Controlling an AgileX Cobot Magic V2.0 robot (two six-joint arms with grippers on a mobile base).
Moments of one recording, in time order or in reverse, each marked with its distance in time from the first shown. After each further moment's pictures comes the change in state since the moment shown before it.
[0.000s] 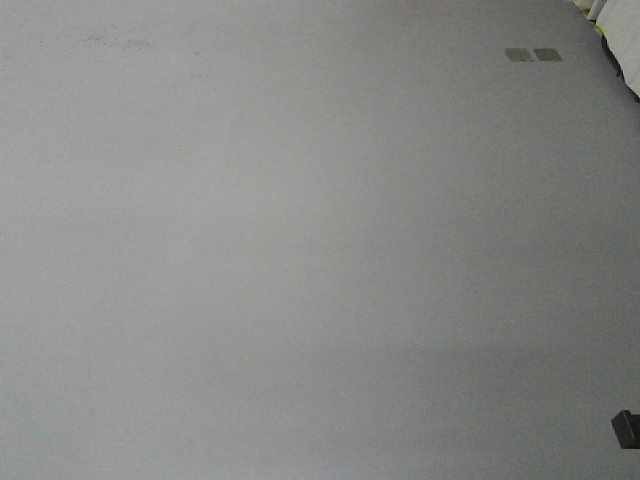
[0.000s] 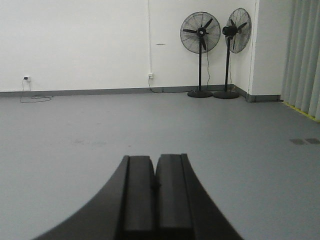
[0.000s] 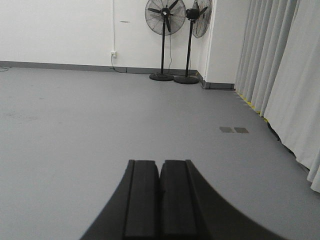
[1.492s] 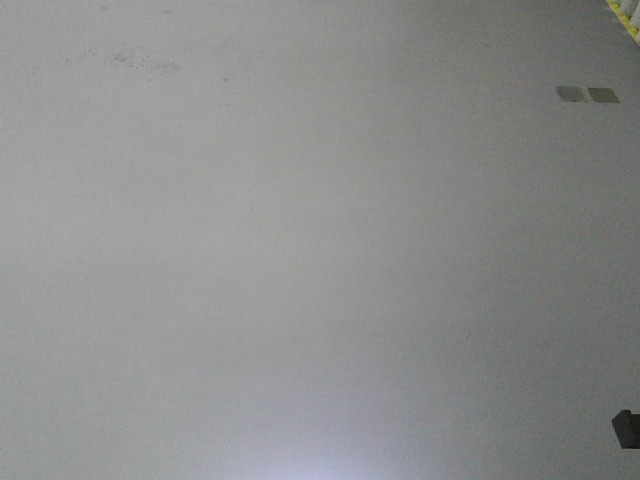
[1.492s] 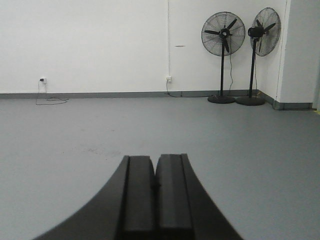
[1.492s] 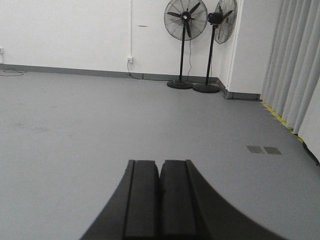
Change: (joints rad) left arm 0.000 0.000 0.000 0.000 0.000 0.000; right arm 0.000 0.000 0.000 0.001 -0.001 0.000
